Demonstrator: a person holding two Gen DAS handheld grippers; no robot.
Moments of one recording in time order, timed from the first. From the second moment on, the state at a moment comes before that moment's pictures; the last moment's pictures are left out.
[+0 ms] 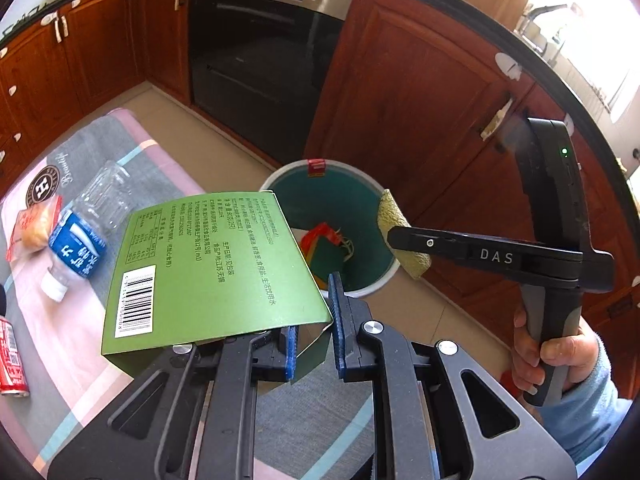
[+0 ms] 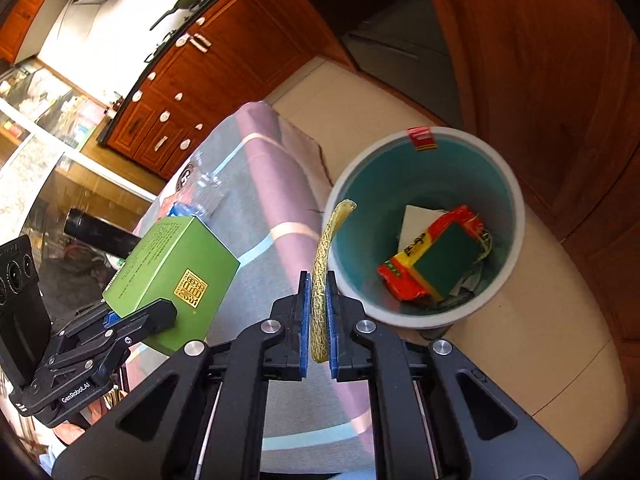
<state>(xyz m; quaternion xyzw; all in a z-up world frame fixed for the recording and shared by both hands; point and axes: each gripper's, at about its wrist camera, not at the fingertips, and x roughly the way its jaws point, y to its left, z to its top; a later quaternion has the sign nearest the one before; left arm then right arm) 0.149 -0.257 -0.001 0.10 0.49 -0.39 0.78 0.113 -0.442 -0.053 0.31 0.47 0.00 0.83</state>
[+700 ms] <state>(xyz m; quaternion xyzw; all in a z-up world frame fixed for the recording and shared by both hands) 0.169 -0.359 -0.057 0.14 0.53 -0.43 0.72 0.107 -0.515 -0.088 0.34 0.48 -0.06 0.81</state>
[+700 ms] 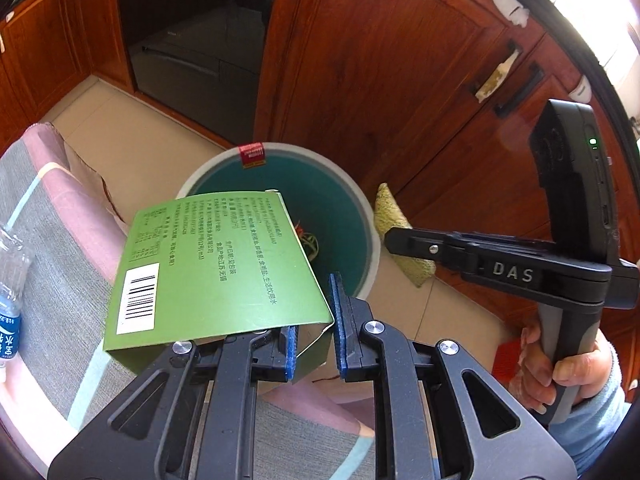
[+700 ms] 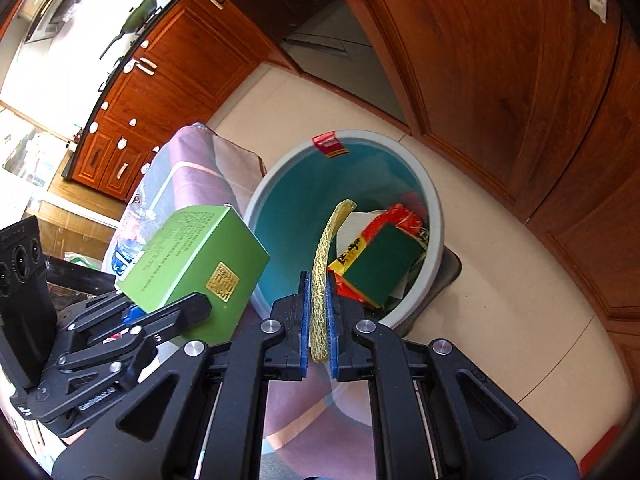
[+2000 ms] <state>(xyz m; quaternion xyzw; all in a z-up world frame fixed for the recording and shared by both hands) 0.188 -0.277 -0.062 0.10 0.53 -0.37 0.76 0.134 -0.496 -0.091 0.35 0.50 -0.09 0.79</state>
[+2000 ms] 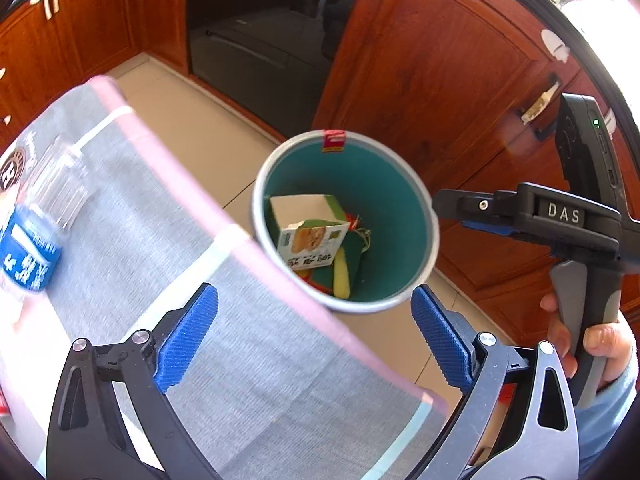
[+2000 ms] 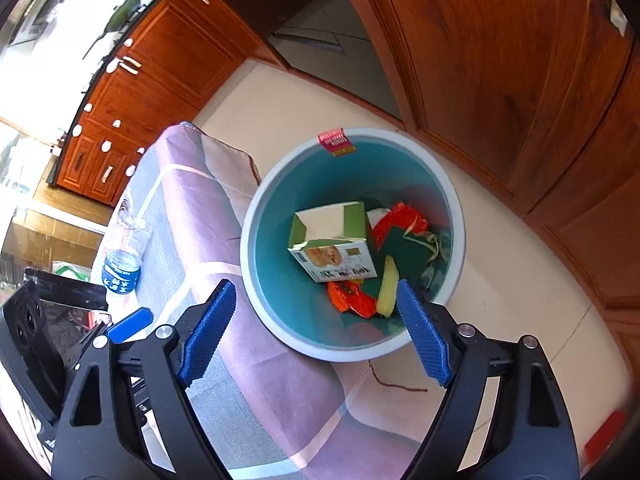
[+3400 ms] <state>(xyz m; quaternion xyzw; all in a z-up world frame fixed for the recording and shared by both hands) 0.171 -0.053 -0.020 -0.02 0.49 -0.28 0.83 0.170 -0.282 -0.040 0.22 0.56 -0.03 0.80</state>
